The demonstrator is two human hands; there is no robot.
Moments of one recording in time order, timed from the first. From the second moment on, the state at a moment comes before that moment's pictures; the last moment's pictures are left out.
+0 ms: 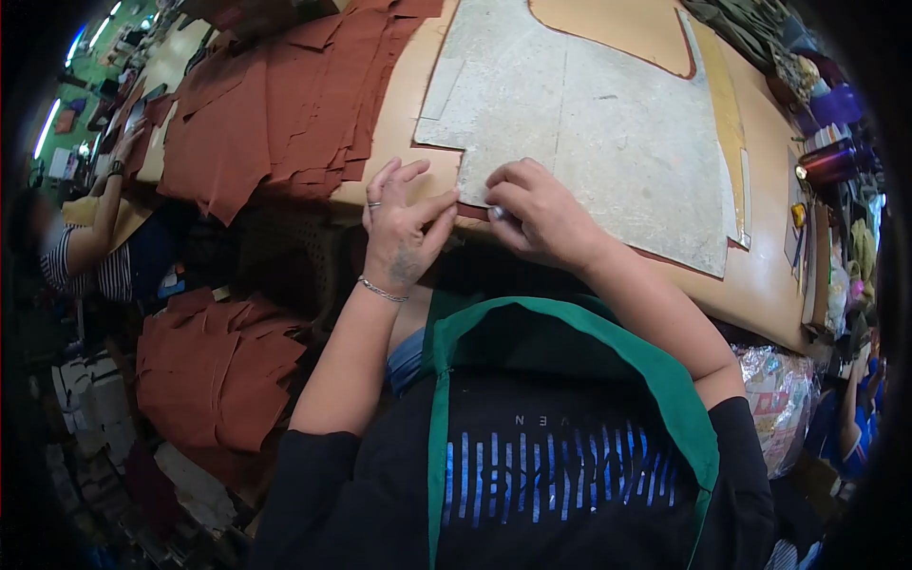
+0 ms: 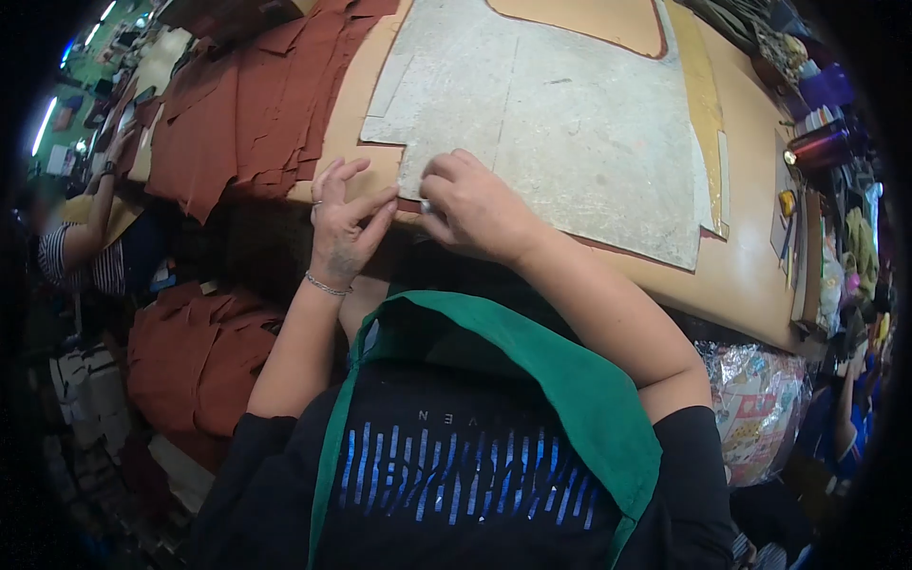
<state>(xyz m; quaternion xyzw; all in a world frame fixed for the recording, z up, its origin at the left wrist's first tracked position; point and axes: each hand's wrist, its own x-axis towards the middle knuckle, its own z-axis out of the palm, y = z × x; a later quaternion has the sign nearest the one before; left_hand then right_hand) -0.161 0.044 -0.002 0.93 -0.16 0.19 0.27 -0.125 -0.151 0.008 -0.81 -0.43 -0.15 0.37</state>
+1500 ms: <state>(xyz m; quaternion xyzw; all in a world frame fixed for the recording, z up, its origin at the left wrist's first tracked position) -0.032 0.092 0.016 0.95 -0.20 0.15 0.16 -0.159 -0.283 0.022 -0.82 -0.03 -0.01 0.57</state>
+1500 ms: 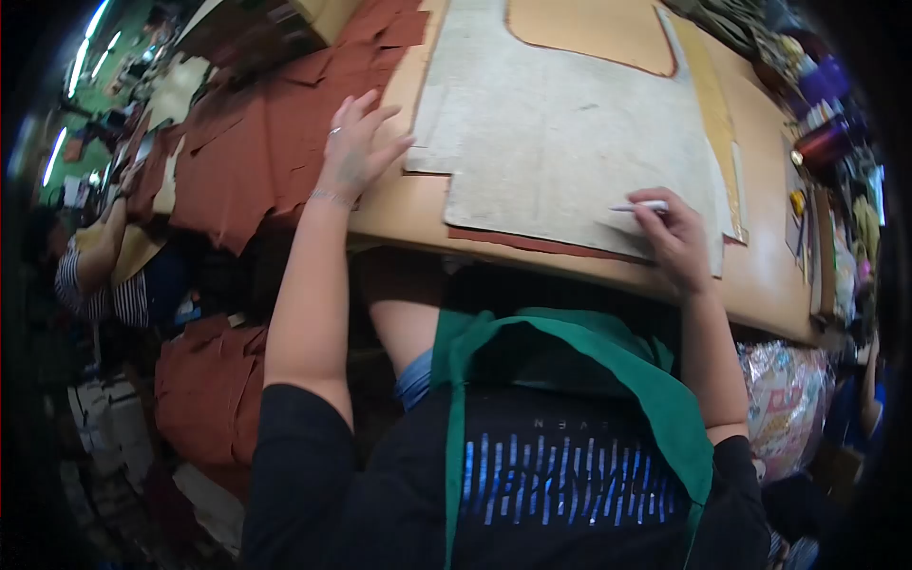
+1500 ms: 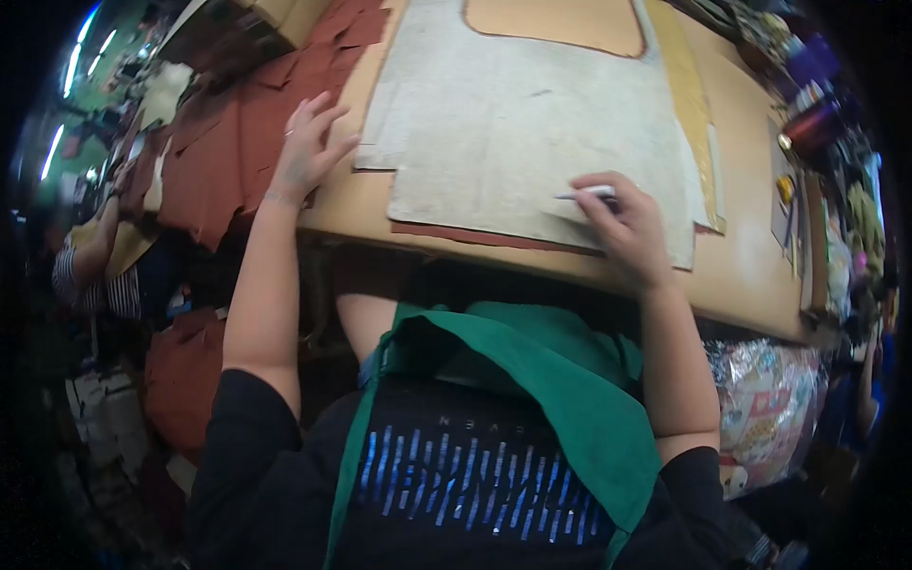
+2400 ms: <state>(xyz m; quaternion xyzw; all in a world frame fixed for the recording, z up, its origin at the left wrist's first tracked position) -0.018 0.092 0.006 0.99 -0.10 -0.02 0.14 -0.078 -0.140 0.010 -0.84 -0.17 -0.06 0.51</state>
